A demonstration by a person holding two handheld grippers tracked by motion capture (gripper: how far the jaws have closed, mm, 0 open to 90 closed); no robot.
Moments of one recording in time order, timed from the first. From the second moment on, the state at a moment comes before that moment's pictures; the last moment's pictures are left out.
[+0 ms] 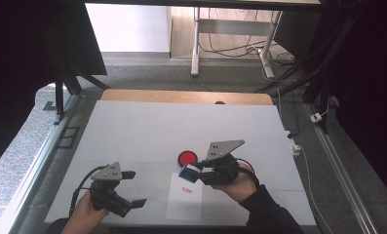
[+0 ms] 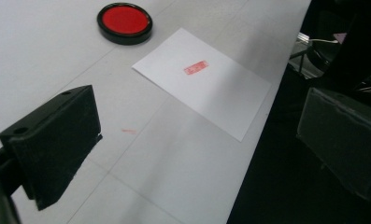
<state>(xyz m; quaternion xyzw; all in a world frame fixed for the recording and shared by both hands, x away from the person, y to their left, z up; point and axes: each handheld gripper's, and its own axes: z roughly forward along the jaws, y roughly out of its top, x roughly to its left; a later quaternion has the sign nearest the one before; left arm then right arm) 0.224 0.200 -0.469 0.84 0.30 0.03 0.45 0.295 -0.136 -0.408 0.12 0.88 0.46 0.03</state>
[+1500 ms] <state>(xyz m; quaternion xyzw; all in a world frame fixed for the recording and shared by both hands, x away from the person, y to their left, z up) 0.201 0.241 -0.476 0.82 0.39 0.08 0.41 0.336 -0.179 -0.428 0.23 0.87 0.42 0.10</state>
